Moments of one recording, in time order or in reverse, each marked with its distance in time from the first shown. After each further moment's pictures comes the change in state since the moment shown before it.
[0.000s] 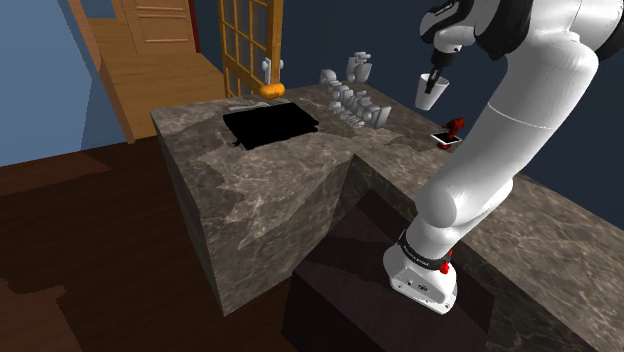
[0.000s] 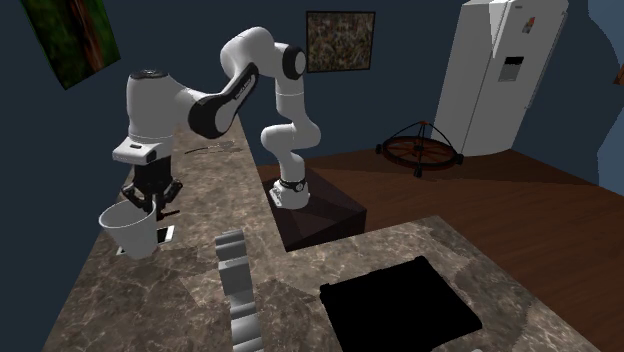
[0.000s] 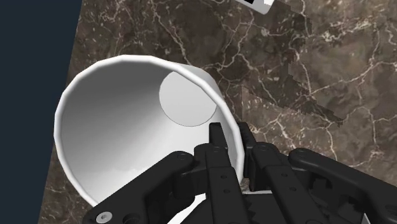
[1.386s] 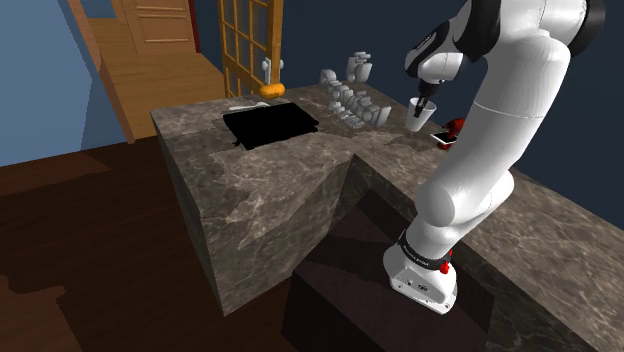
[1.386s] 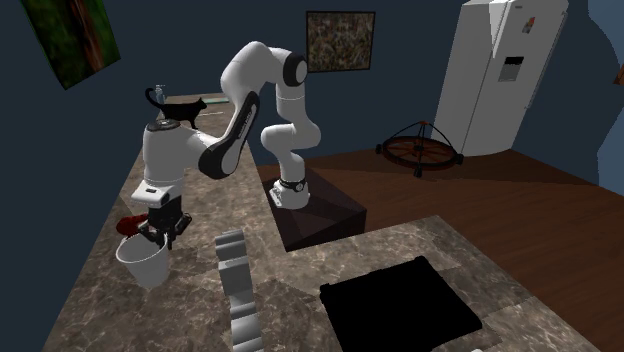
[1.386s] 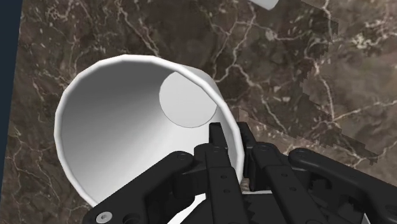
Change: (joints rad) arm -0.029 0.130 0.013 -0.164 0.103 0.266 -0.051
